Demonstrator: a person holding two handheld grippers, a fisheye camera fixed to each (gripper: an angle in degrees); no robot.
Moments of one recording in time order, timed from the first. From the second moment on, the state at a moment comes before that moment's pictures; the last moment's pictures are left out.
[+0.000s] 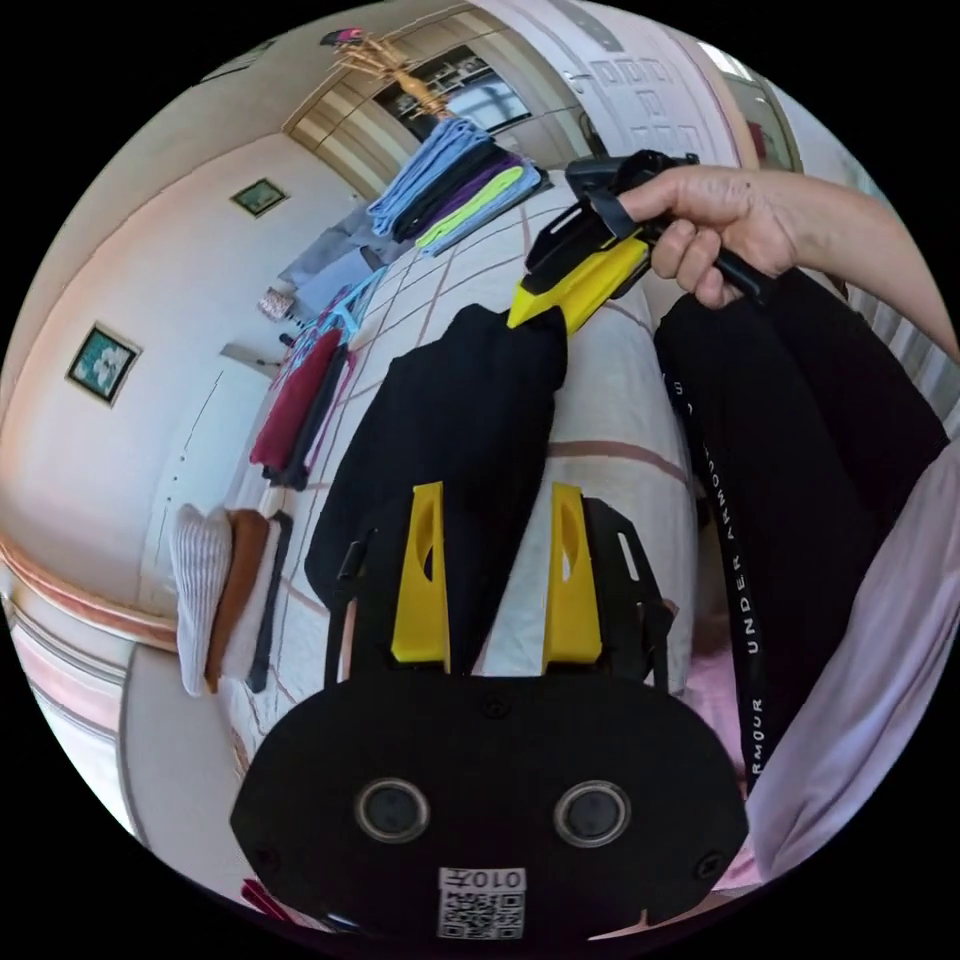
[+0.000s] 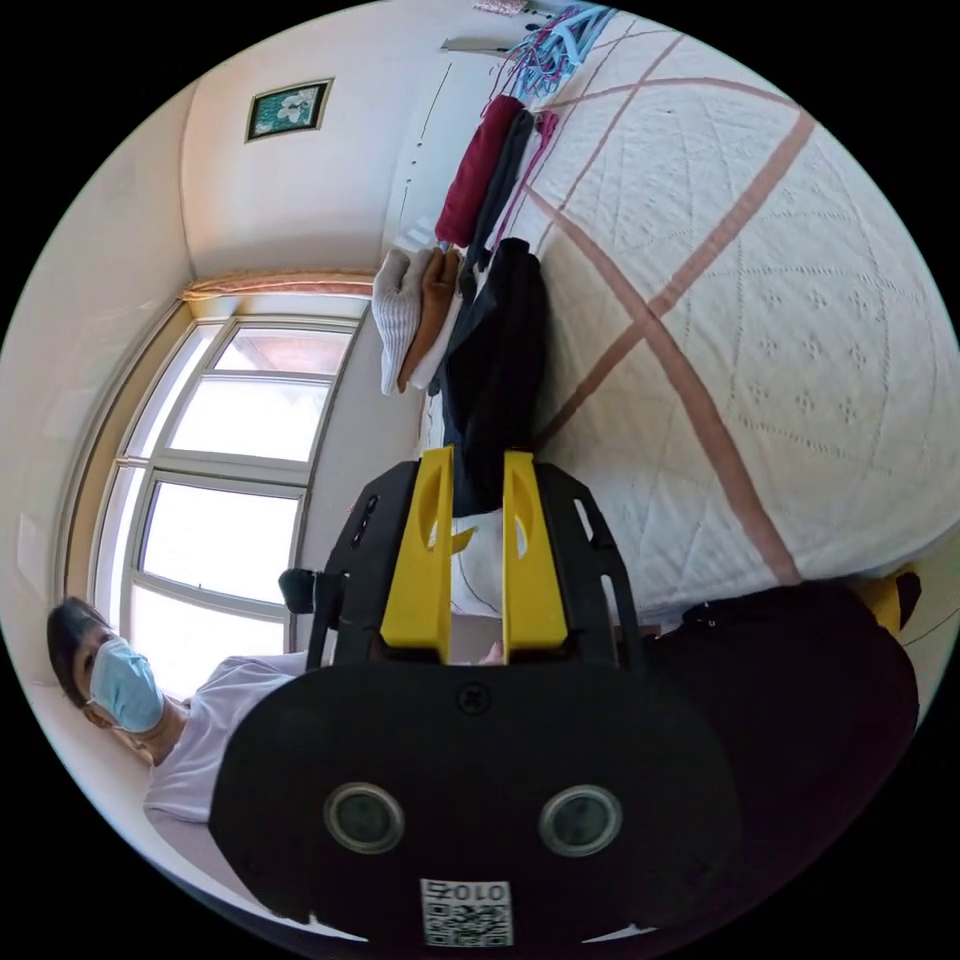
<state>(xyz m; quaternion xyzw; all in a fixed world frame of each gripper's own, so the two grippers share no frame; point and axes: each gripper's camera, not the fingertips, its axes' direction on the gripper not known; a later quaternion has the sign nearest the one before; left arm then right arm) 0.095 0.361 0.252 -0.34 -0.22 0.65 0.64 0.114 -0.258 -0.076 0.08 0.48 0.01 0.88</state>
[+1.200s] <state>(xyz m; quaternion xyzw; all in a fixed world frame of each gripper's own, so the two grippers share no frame) 0.028 0.218 0.184 -0.33 -0.09 0.44 0.83 0.134 -0.297 -0.074 0.10 0.43 0.05 0.90</state>
